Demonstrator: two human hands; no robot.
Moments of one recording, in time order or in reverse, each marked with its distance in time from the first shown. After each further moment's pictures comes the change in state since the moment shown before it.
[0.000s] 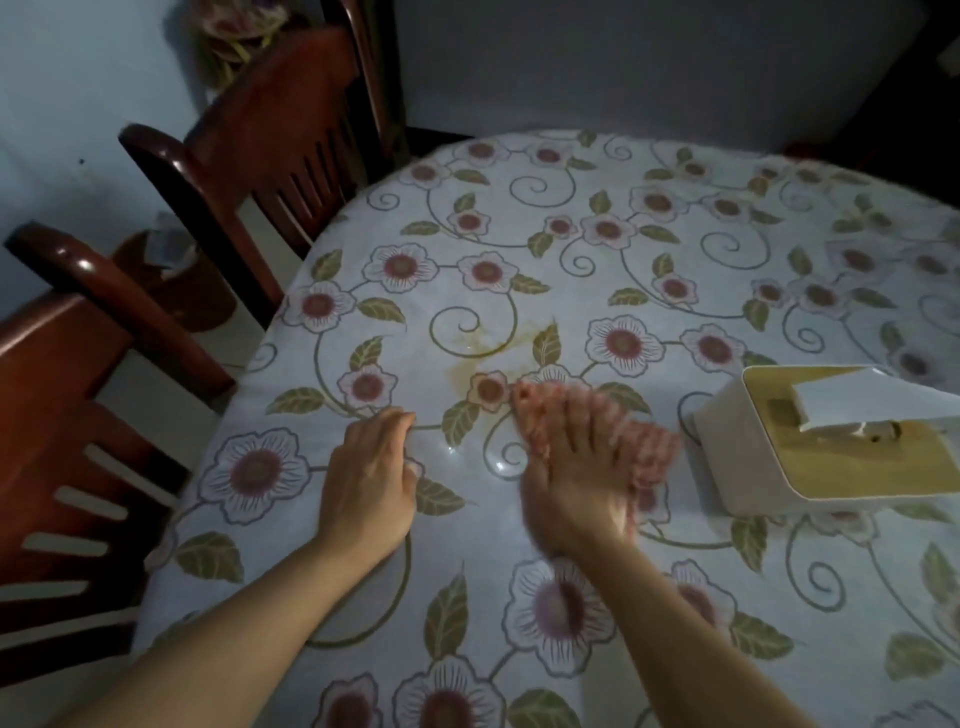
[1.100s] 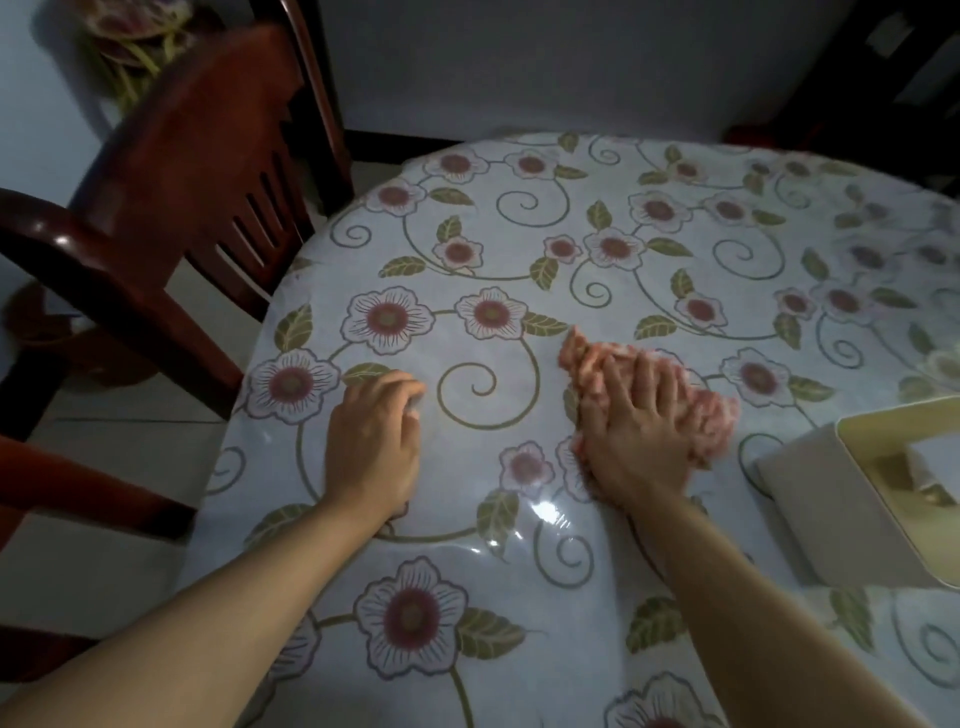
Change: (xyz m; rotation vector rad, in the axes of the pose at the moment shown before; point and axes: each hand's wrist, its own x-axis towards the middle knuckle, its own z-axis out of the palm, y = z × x) left_hand 0.145 -0.042 0.004 -0.186 0.034 0.128; right_hand 0.118 0.000 -0.009 -0.076 0.085 0.307
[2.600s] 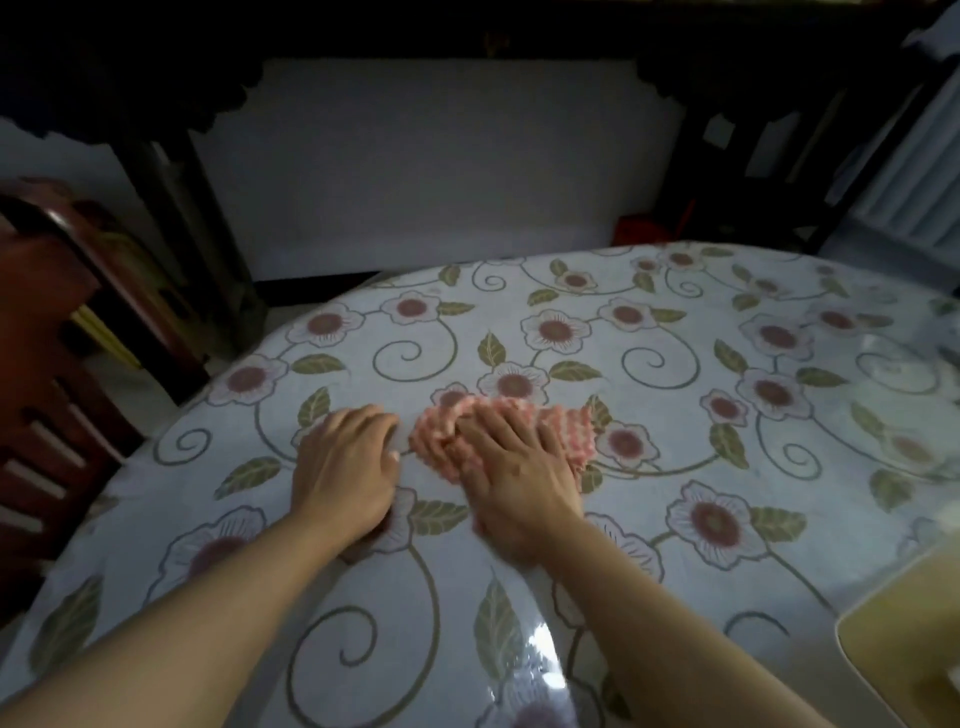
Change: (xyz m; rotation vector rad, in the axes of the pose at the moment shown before) left_hand 0.199 0.059 0.065 0.333 -0.150 0.179; right_hand 0.146 -0.020 -0.005 0.085 -0.004 -0.321
